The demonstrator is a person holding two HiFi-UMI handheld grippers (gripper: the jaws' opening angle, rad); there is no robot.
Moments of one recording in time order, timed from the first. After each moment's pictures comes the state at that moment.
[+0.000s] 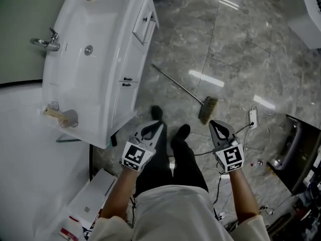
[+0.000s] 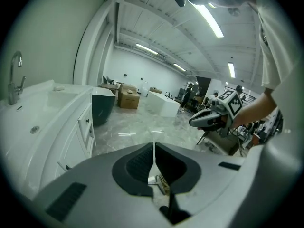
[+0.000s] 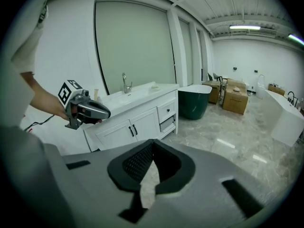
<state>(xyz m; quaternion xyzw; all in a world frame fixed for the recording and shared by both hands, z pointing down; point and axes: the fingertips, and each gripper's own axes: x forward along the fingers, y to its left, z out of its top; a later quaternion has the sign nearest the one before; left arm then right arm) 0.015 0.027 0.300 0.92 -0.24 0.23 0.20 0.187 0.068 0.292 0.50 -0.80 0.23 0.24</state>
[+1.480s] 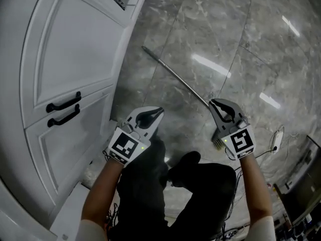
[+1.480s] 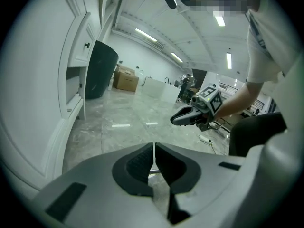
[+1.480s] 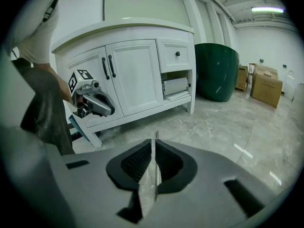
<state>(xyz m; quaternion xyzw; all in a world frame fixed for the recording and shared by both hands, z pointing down) 0.025 -0.091 0.821 0.93 -0.18 0.24 0.21 0.164 -0.091 0.827 0.39 -0.85 0.22 0.28</state>
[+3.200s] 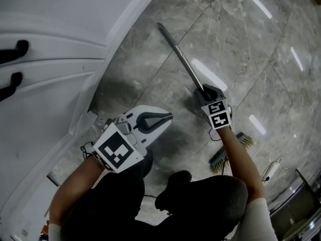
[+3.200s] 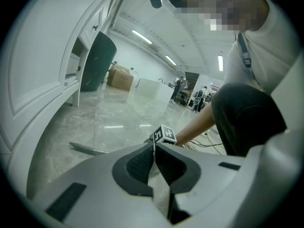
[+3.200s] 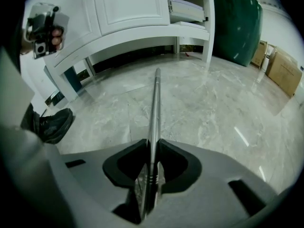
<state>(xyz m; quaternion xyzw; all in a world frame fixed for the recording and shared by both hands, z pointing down) 0.000 -0.056 0.943 0.95 -0.14 0.21 0.20 0.116 -0.096 1.186 0.33 -0.80 0.24 0.44</state>
